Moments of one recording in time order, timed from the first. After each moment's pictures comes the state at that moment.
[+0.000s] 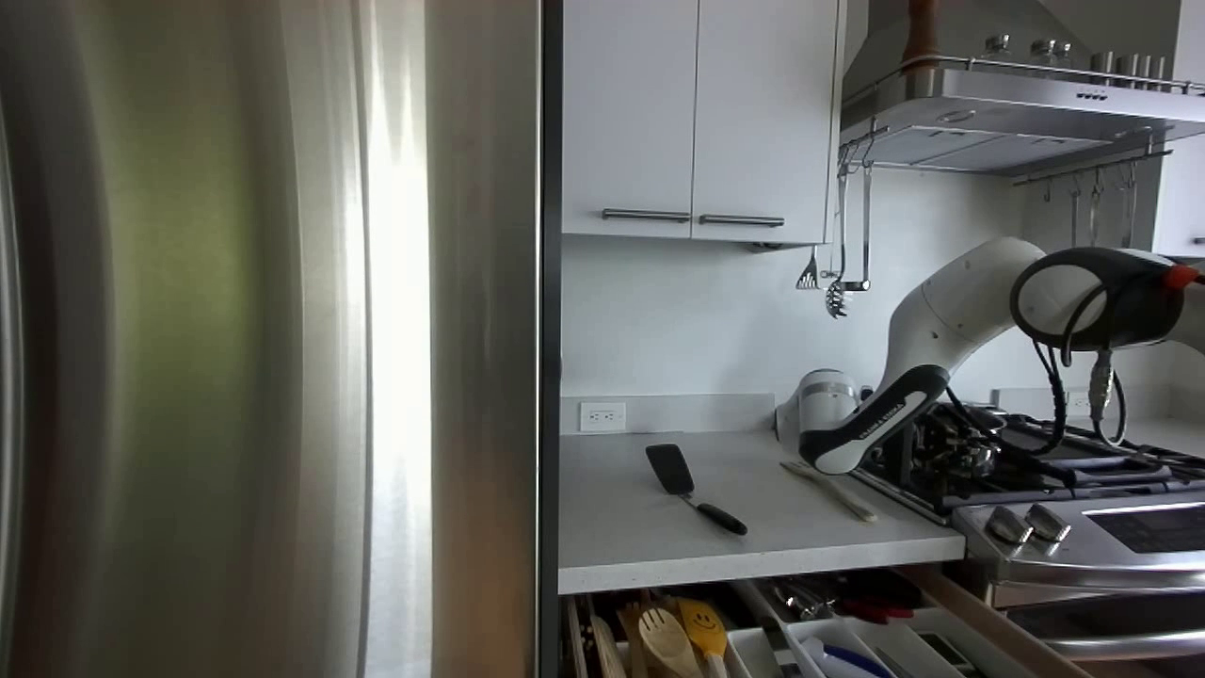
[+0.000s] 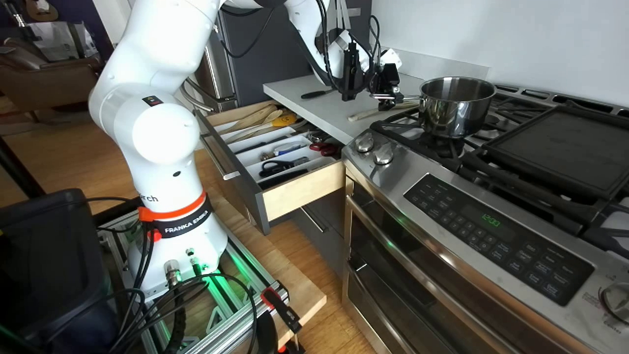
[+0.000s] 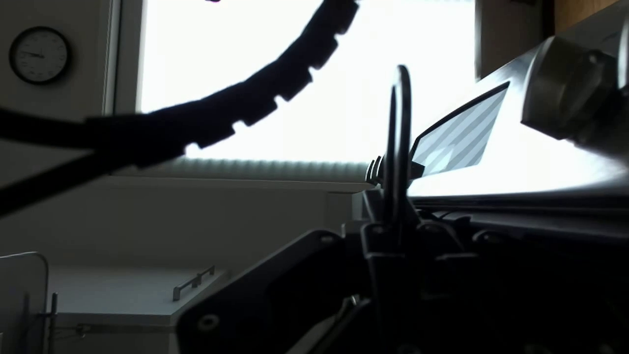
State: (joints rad) arm 0.11 0.64 0.00 -1.60 -1.09 1.06 0.80
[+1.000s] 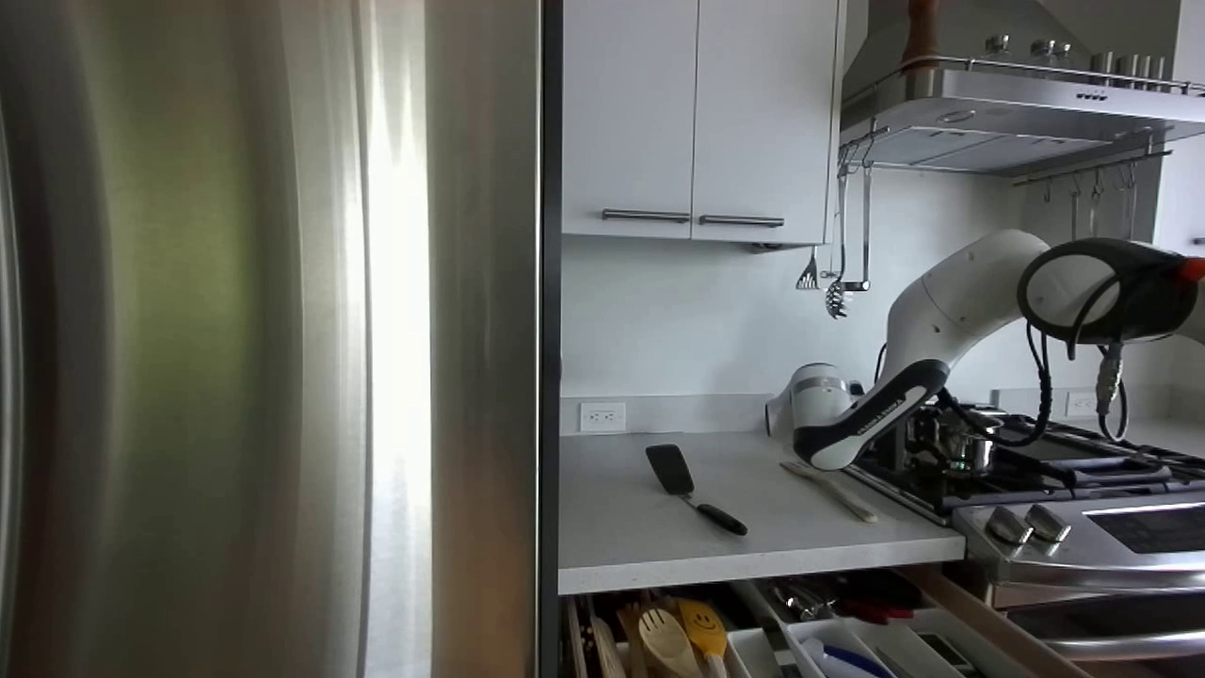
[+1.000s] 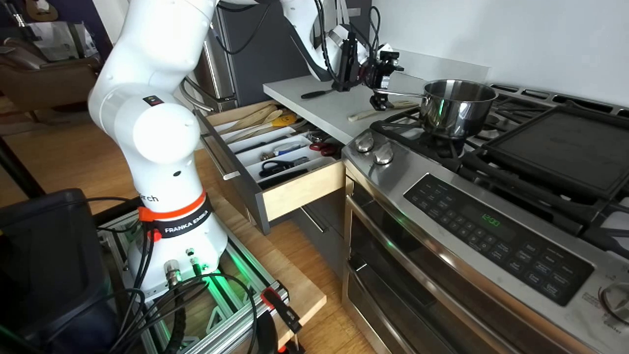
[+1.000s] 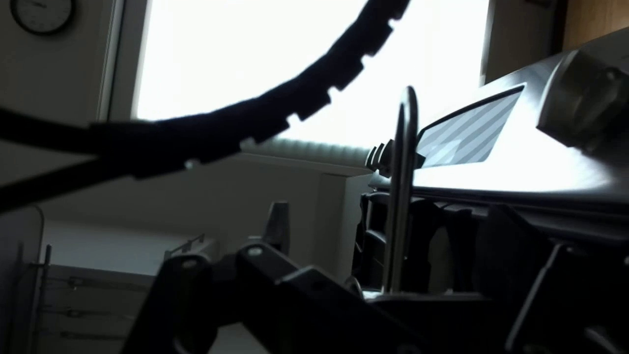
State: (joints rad) arm 0.12 0.61 0.03 -1.61 -1.13 1.05 0.68
